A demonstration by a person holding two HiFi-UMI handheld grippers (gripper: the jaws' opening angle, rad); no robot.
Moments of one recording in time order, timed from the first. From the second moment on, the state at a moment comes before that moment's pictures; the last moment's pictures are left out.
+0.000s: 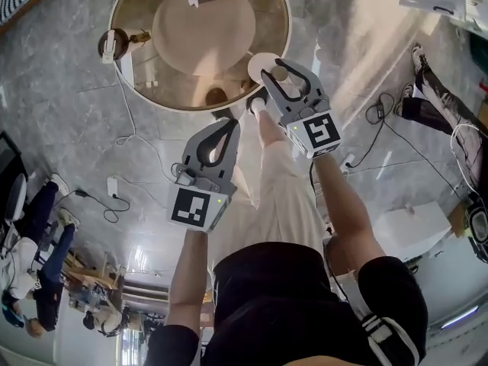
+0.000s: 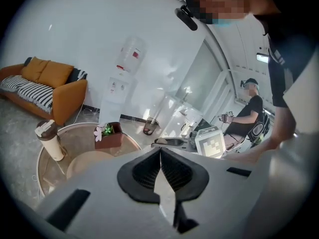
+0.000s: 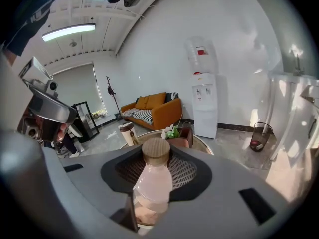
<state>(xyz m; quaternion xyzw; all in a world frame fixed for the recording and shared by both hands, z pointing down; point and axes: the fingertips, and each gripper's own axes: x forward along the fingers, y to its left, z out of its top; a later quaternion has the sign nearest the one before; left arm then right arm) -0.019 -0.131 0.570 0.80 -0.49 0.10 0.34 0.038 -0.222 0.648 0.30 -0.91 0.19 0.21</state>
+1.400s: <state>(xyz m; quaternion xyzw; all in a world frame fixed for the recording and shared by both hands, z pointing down) 0.038 -0.163 0.627 0.75 -0.50 0.09 0.42 0.063 -0.305 0.840 0.34 -0.86 0.19 0.32</state>
